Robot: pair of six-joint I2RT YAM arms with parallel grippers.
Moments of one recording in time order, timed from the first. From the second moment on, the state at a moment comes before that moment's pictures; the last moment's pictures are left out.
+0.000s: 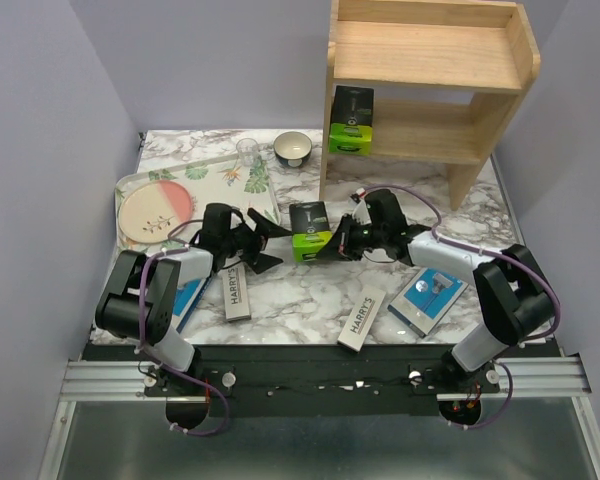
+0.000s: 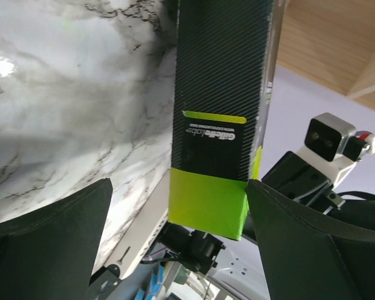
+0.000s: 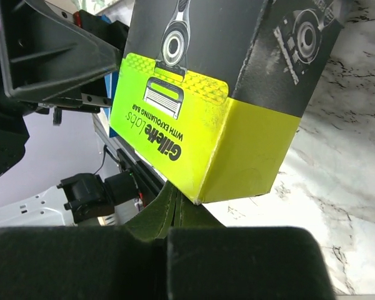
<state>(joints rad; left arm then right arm) -0.25 1.58 0.62 0.30 0.64 -1.32 0.54 1.60 0.88 0.03 -0.59 0.87</state>
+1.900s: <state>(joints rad) -0.30 1.63 0.66 0.39 0.69 -1.34 0.46 1.66 0.82 0.05 -0.62 1.07</state>
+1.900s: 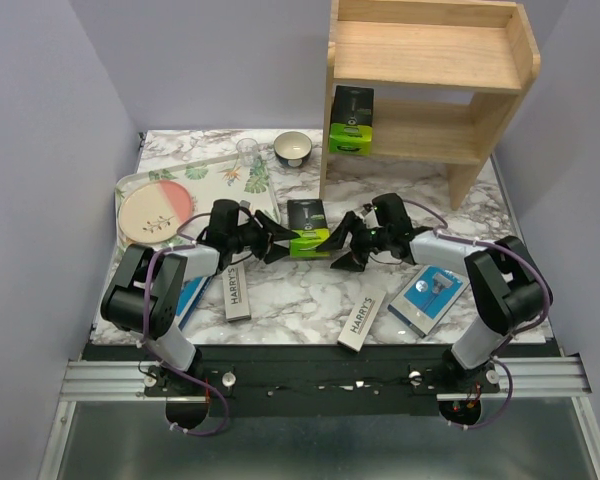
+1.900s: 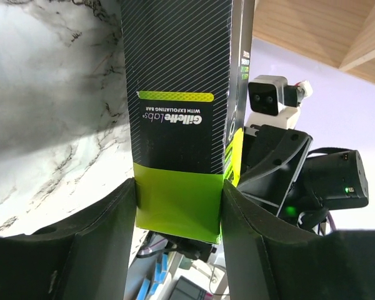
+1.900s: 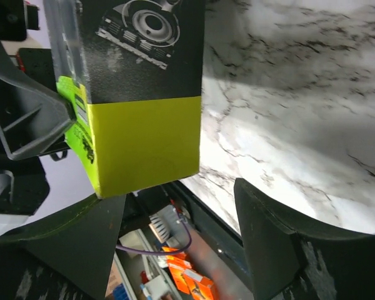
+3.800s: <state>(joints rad) 0.12 1.33 0.73 -0.05 0.72 -0.86 0.17 1.20 1.09 -0.42 -0.67 0.57</state>
